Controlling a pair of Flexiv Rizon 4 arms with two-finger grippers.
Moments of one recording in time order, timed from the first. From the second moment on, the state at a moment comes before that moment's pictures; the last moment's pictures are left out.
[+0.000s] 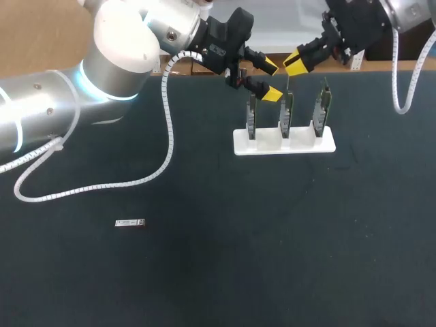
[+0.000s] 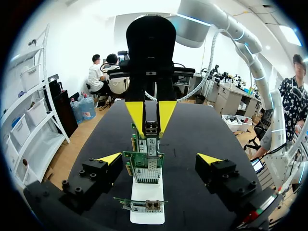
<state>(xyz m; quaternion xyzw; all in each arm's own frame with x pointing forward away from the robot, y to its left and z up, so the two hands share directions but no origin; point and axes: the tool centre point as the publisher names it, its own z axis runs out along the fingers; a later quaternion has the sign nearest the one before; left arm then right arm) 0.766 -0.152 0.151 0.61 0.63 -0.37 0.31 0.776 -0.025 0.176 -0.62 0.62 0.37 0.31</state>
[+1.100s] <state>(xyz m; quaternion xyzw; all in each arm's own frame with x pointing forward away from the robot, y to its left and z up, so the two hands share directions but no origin) 0.766 -0.152 0.151 0.61 0.63 -0.37 0.31 0.772 -0.026 0.177 -0.62 0.62 0.36 0.32</state>
